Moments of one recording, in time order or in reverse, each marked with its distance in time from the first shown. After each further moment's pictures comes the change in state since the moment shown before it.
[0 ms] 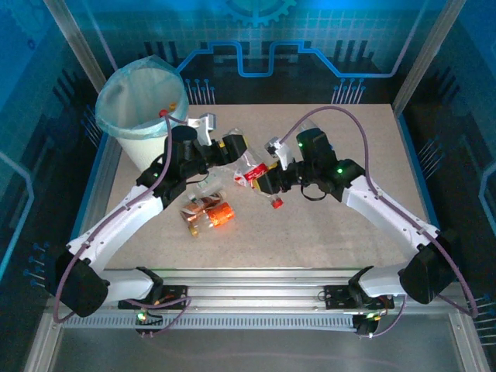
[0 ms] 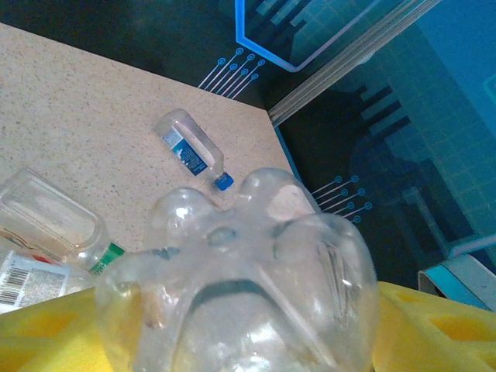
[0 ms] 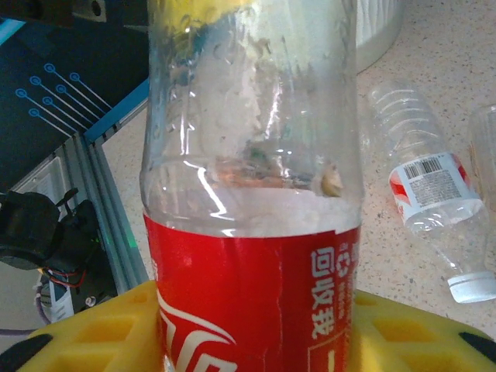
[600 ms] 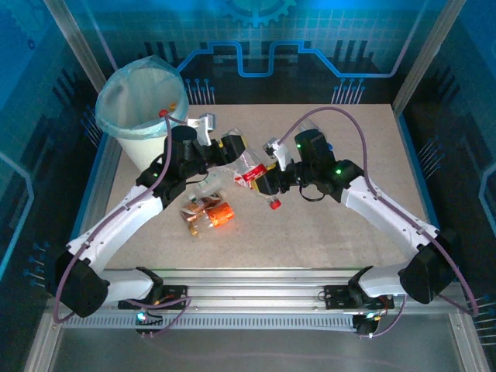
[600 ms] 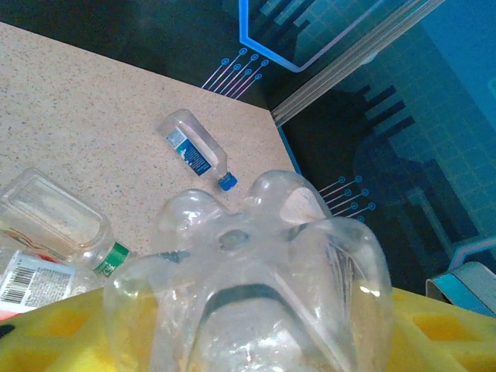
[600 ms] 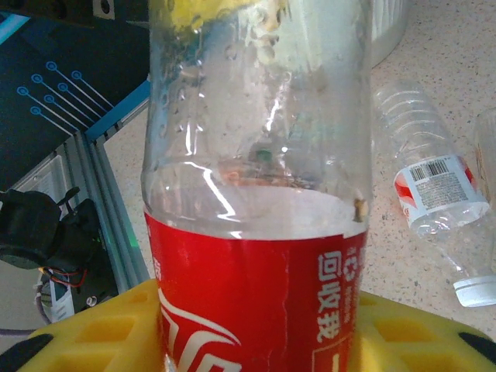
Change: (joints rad) left arm 0.006 0.000 0.000 -0.007 -0.004 0.005; right arm 0.014 0.001 0.000 0.004 0.010 0.003
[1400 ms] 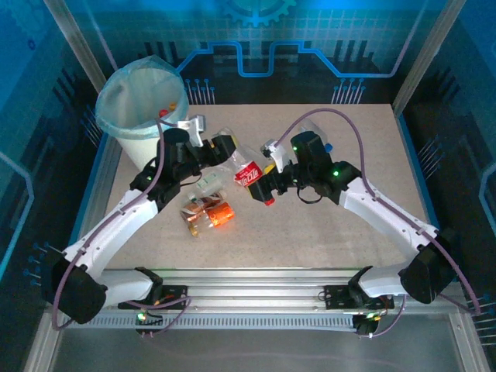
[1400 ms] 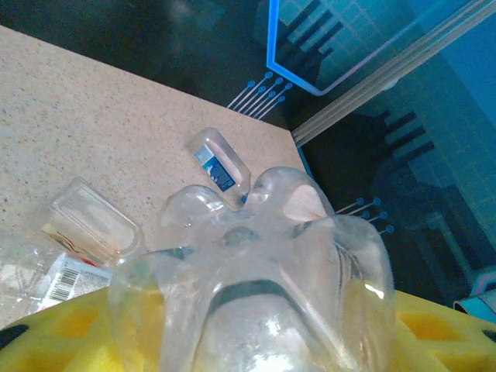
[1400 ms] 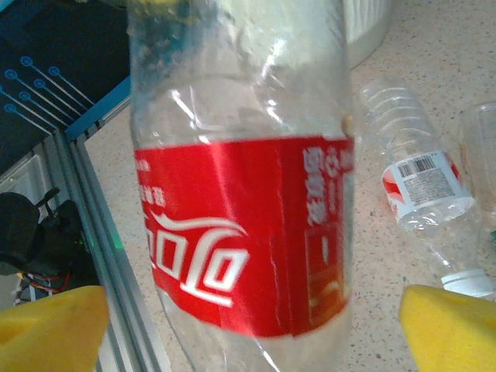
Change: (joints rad) left arm 0.045 -0.058 -0.045 0.000 -0.045 -0.004; right arm 0.033 -0.004 0.000 0.001 0.086 0.010
